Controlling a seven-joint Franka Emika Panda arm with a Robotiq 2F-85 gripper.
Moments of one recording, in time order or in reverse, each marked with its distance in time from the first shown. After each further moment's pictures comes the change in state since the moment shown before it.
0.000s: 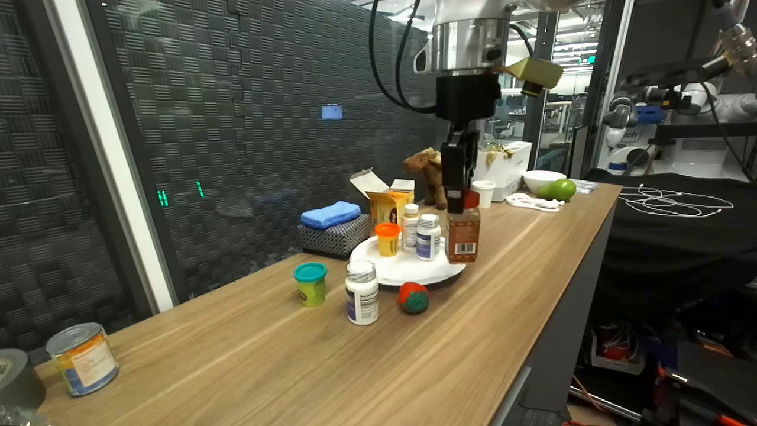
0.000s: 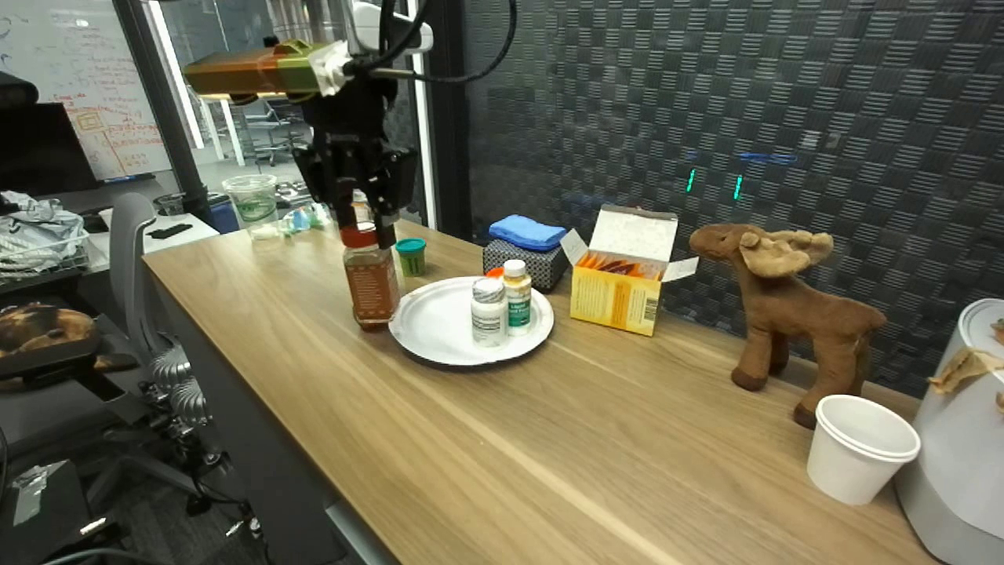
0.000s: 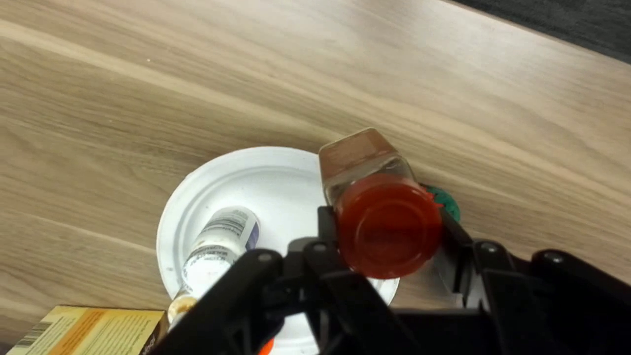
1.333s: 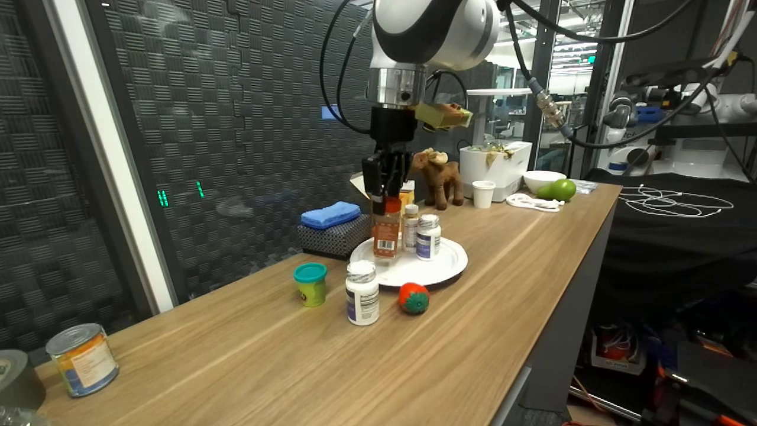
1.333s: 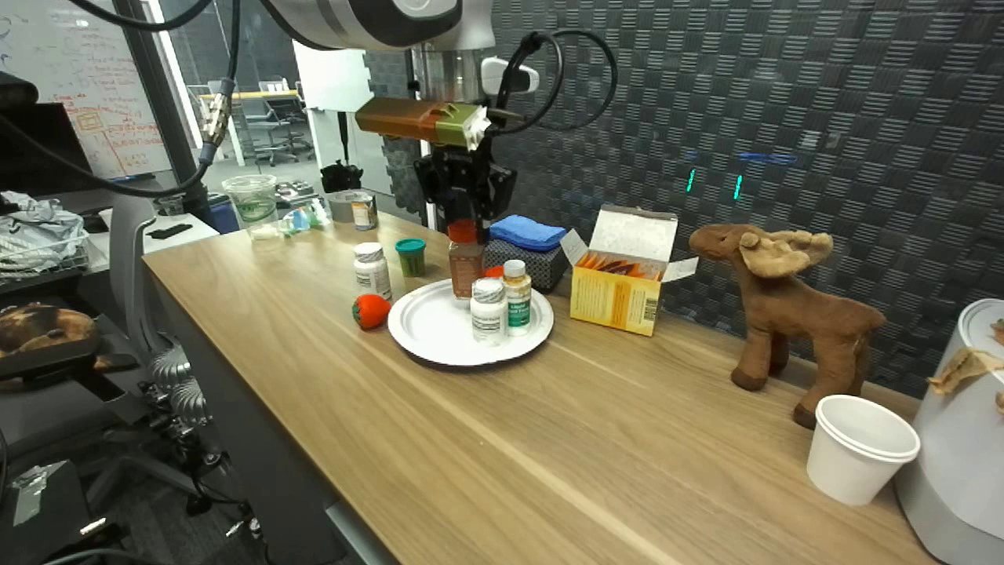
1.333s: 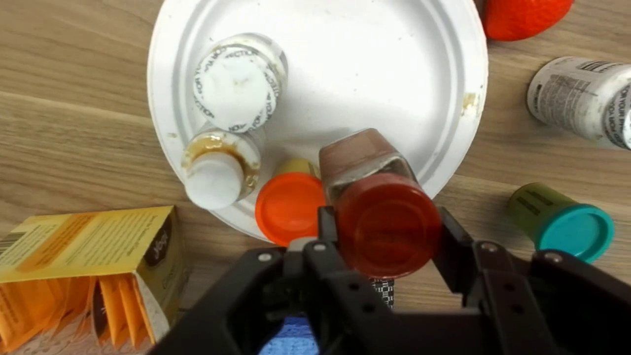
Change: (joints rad) arm -0.044 0.394 -0.006 0.392 0.095 0.082 0.003
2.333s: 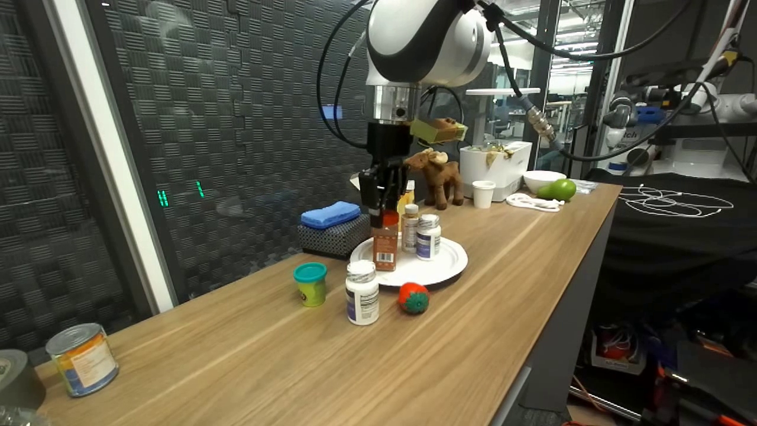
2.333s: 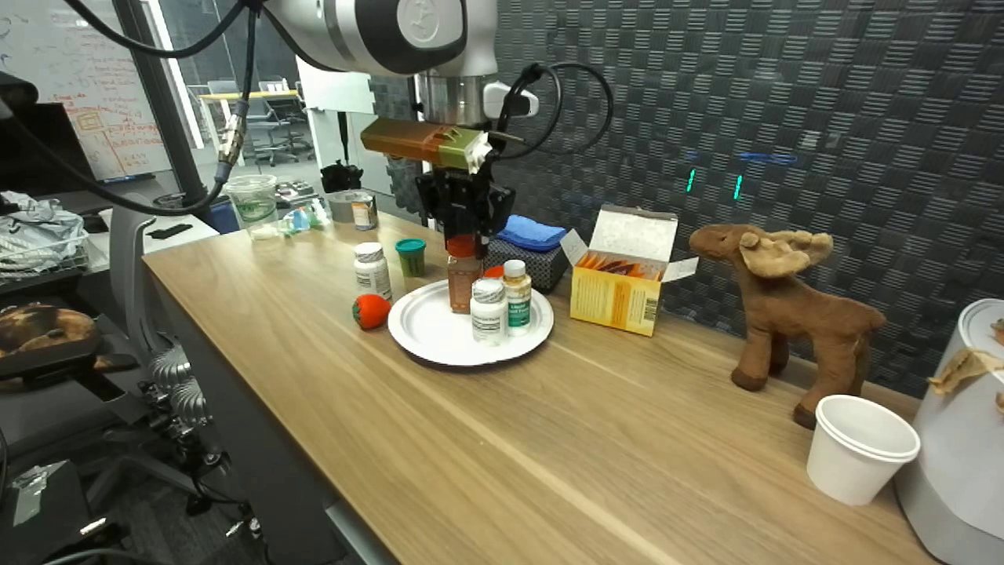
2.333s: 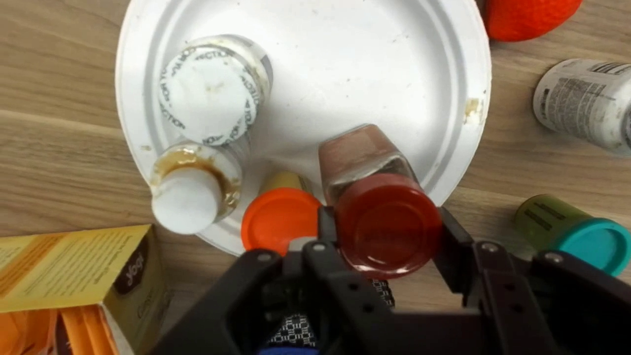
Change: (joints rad) arm 0.001 0.047 0.005 0.011 0.001 0.016 0.003
